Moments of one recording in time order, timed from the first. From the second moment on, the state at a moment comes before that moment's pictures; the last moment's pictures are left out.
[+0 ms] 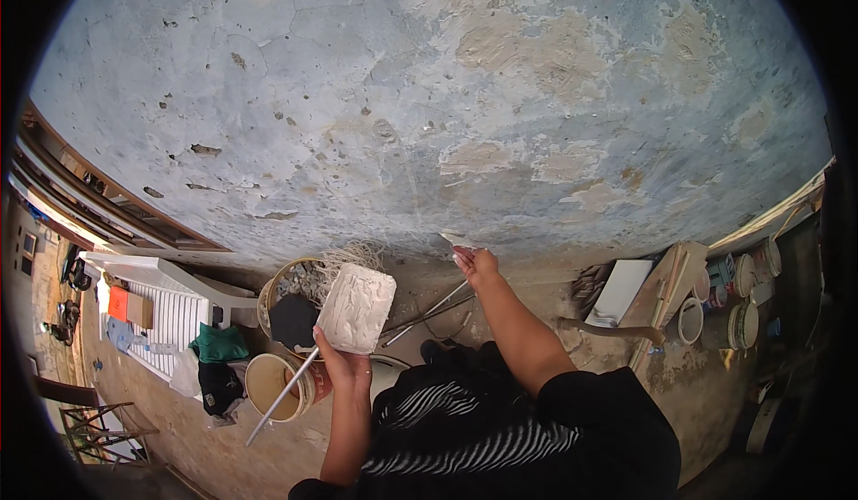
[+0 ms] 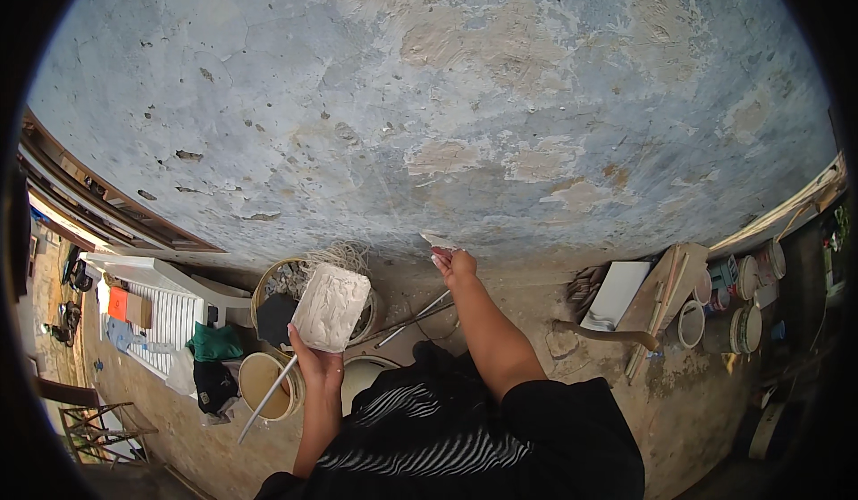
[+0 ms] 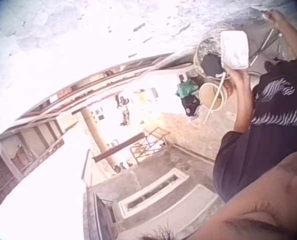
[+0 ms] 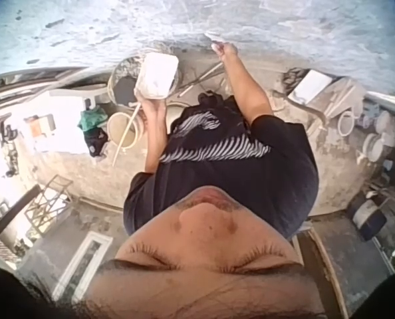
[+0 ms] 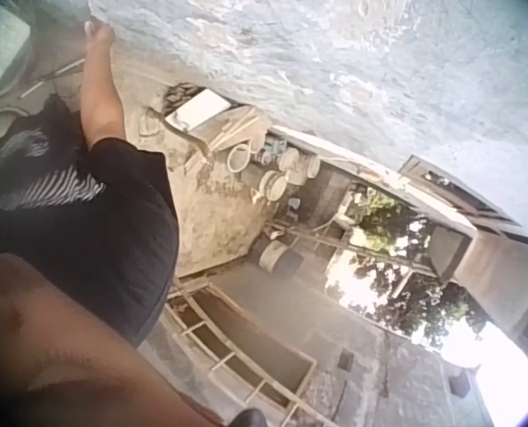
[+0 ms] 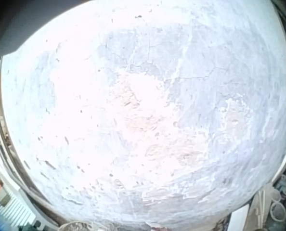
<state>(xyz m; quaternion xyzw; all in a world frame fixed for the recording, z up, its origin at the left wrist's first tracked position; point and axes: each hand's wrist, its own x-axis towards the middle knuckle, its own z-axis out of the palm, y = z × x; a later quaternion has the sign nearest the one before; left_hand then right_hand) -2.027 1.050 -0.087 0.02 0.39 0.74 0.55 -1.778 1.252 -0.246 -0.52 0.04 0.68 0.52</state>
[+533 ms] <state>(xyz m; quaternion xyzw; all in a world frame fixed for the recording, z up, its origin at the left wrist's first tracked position) -2.013 1.073 -0.096 0.03 0.41 0.73 0.55 -1.772 1.246 -0.279 -0.51 -0.02 0.61 0.61</state>
